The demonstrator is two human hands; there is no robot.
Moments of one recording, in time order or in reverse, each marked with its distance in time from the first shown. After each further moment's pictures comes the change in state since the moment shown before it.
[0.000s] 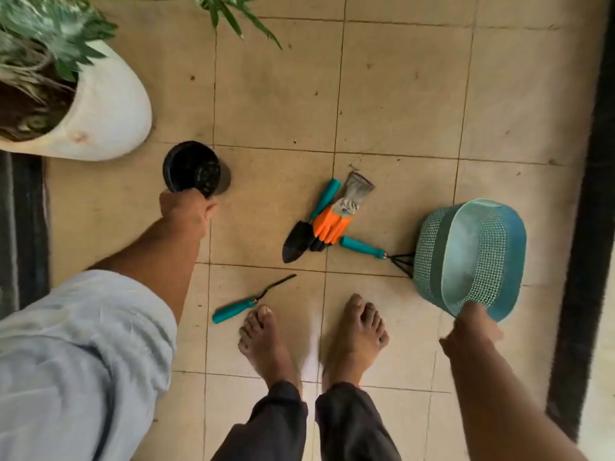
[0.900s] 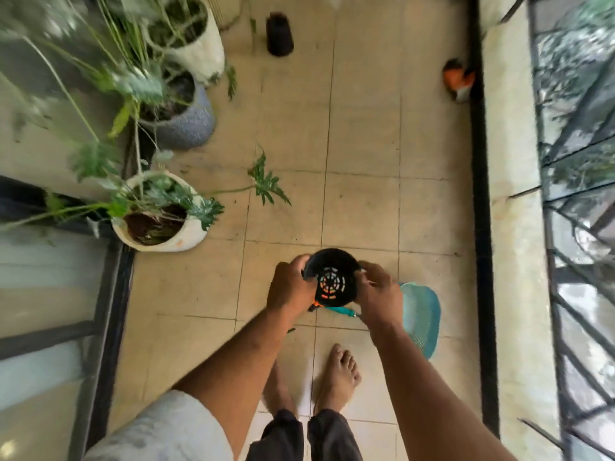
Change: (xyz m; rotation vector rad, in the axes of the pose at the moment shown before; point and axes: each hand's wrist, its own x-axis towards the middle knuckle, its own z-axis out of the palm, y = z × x) left_hand -0.399 0.083 0.023 0.974 -0.400 0.644; right_hand -0.311 -0.111 -0.088 -0.453 -0.598 -1.032
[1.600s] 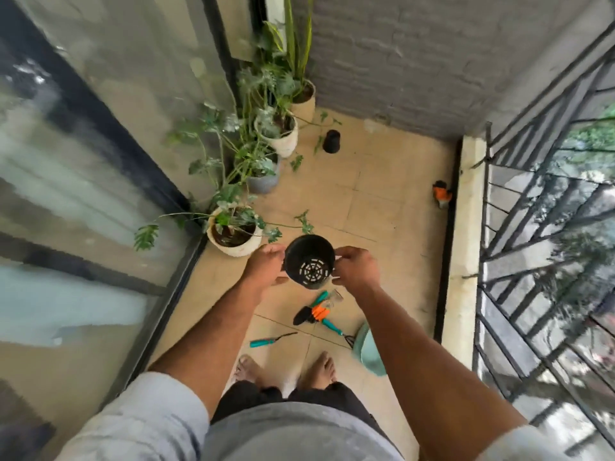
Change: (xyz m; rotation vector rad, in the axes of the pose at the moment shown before) left_hand -0.288 0.081 -0.255 -0.857 0.132 -0.201; right_hand -0.264 -0.253 -0.134 -0.132 -0.363 -0.199
